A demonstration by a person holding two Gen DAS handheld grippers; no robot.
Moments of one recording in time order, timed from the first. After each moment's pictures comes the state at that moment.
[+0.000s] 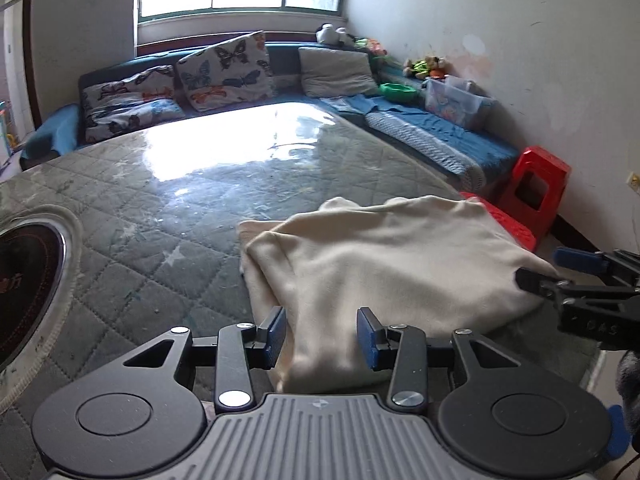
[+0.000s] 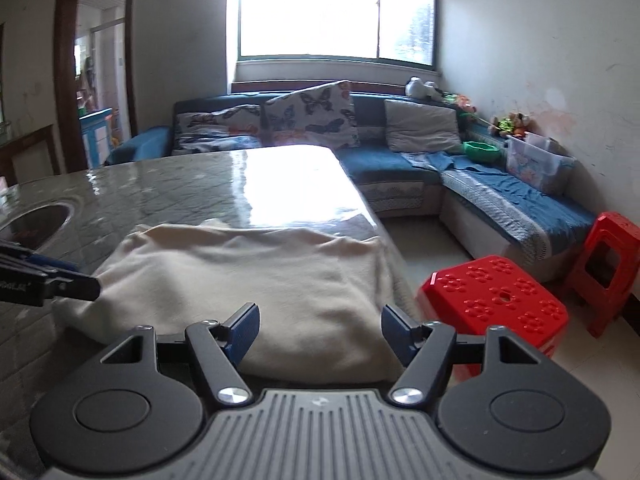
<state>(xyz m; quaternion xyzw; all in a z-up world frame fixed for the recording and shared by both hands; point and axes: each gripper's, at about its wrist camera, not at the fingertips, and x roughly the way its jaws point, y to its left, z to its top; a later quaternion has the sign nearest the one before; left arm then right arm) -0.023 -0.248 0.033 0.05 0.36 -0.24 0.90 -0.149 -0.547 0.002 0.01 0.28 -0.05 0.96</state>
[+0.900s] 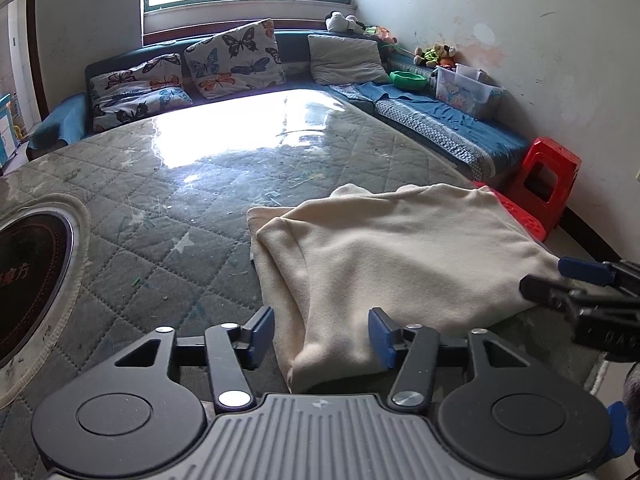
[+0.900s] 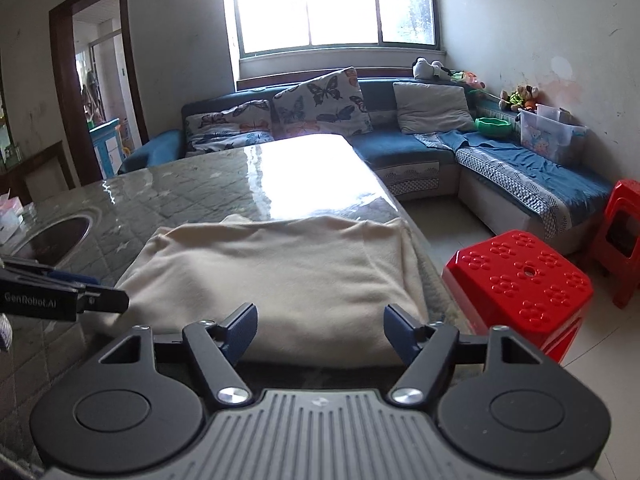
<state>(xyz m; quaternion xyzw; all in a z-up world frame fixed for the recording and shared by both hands) -0.029 -0.244 0.036 0.06 0.38 -0.23 0.90 -0.156 -0.534 -0.002 0.06 0.30 -0.03 0.95</state>
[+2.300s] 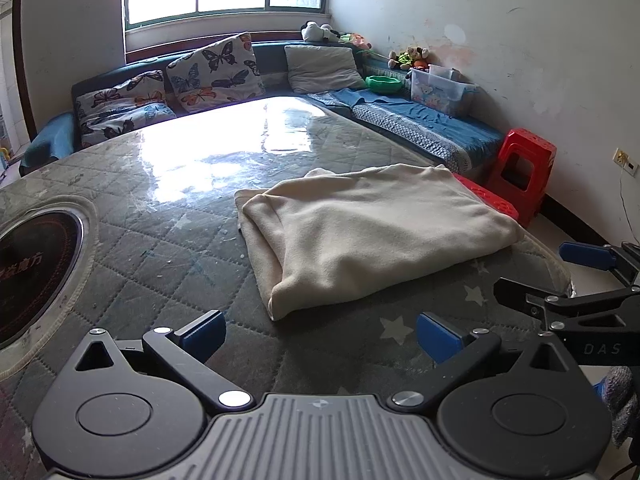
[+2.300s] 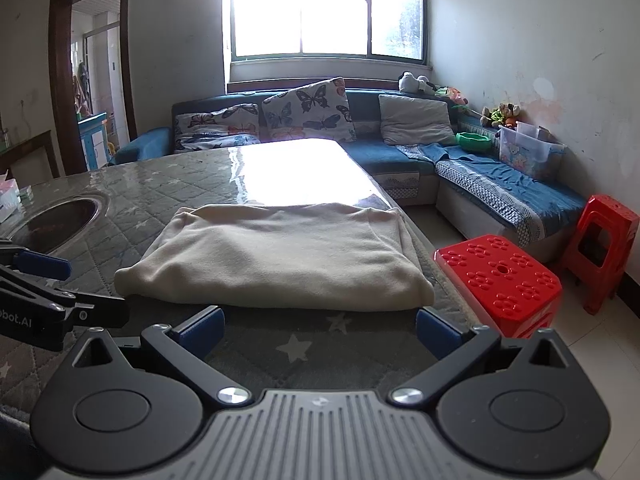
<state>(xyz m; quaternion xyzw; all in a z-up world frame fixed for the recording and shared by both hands) -0.087 -0.227 0.042 0.07 0.36 -0.26 0.89 -0.210 -0.491 0.007 0.02 0.29 -0.06 0.96</state>
